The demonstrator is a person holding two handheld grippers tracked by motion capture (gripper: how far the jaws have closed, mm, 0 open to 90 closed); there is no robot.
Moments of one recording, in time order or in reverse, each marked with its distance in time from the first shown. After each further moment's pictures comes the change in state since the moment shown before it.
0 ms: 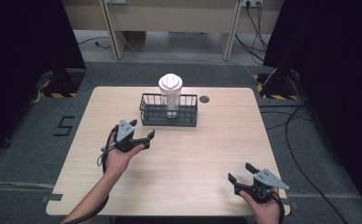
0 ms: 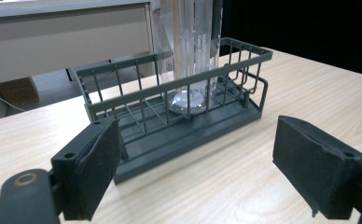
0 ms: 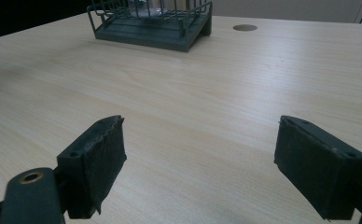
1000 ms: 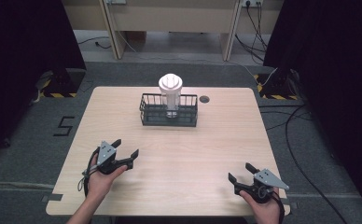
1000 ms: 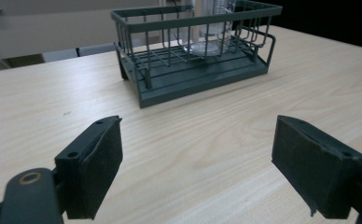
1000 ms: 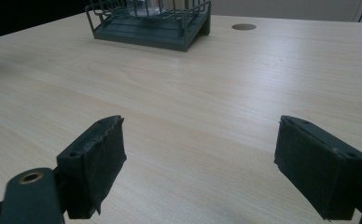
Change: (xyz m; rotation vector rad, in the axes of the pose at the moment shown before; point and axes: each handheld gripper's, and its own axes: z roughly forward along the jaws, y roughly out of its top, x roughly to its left) left arm 0.012 -0.056 -0.061 0.015 0.041 -0.067; right arm 0.000 0.000 0.000 0.003 -0.002 0.006
